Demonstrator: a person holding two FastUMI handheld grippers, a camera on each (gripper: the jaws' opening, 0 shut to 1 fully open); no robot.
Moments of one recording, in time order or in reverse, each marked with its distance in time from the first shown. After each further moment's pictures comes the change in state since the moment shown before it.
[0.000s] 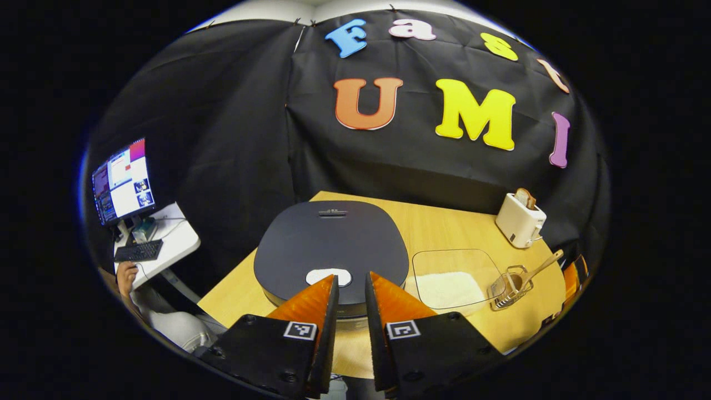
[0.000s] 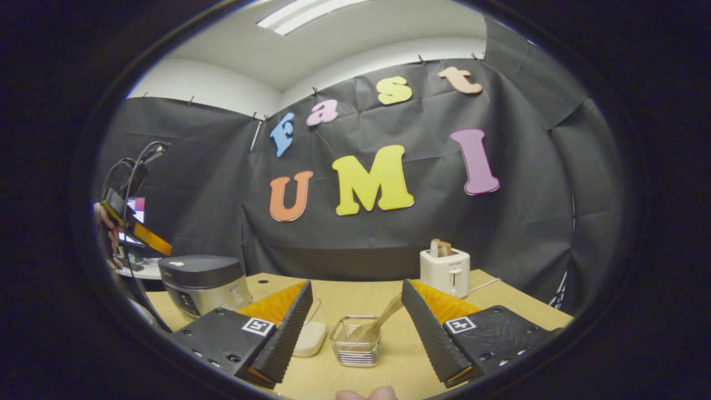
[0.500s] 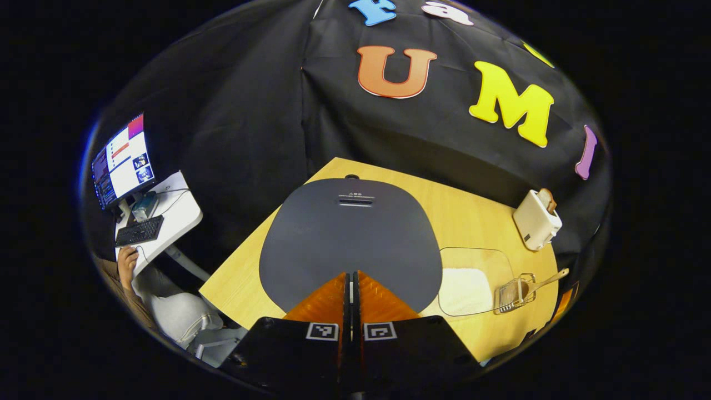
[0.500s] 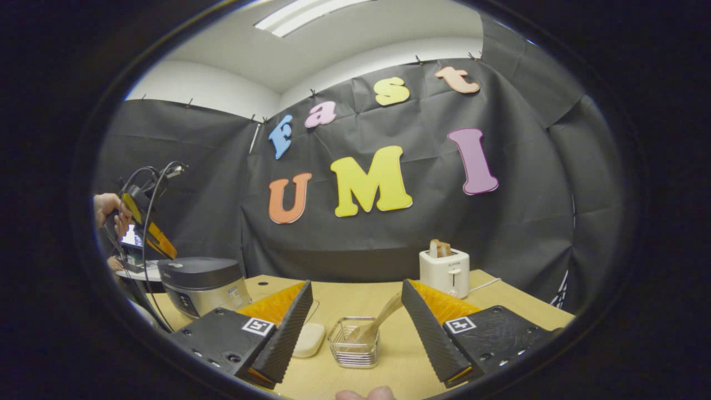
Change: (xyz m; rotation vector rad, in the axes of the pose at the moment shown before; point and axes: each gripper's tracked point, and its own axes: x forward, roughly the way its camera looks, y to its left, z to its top) left arm 0.032 0.031 -0.004 -0.057 0.213 0.064; right arm 0.002 -0.008 -0.006 0.026 0.001 -0.010
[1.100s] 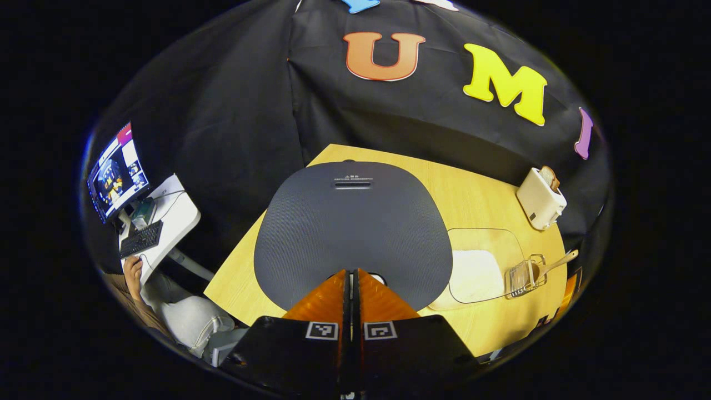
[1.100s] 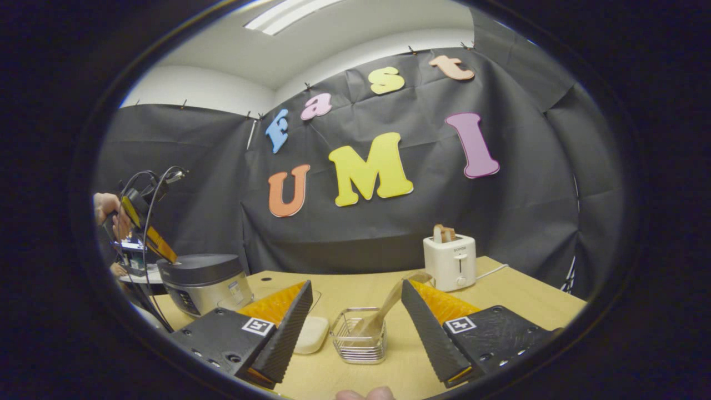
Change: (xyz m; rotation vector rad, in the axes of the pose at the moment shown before) left arm 0.007 -0.005 -0.012 0.086 0.039 -0.003; right arm 0.011 -0.003 -0.025 0.045 0.044 0.010
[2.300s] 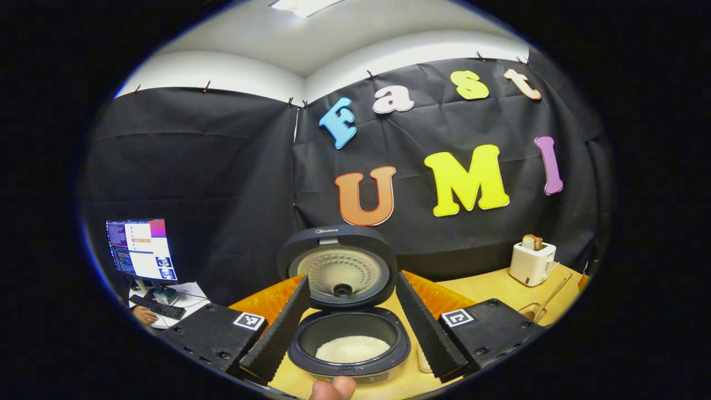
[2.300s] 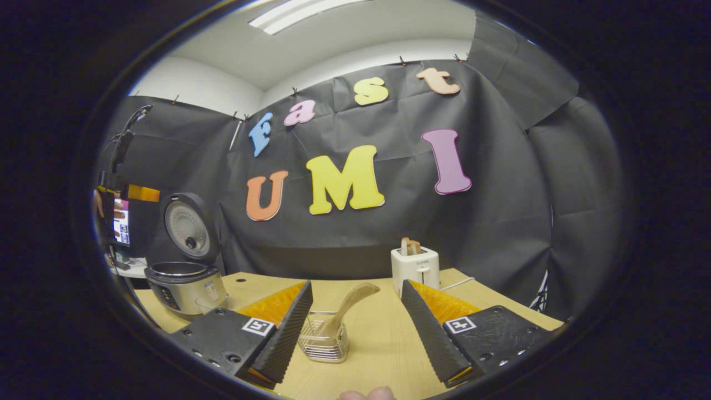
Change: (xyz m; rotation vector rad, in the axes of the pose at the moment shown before) left arm -0.125 -0.039 0.088 0.102 -0.834 0.065; right arm -0.030 -0.040 0.025 -0.053 -0.036 -0.112
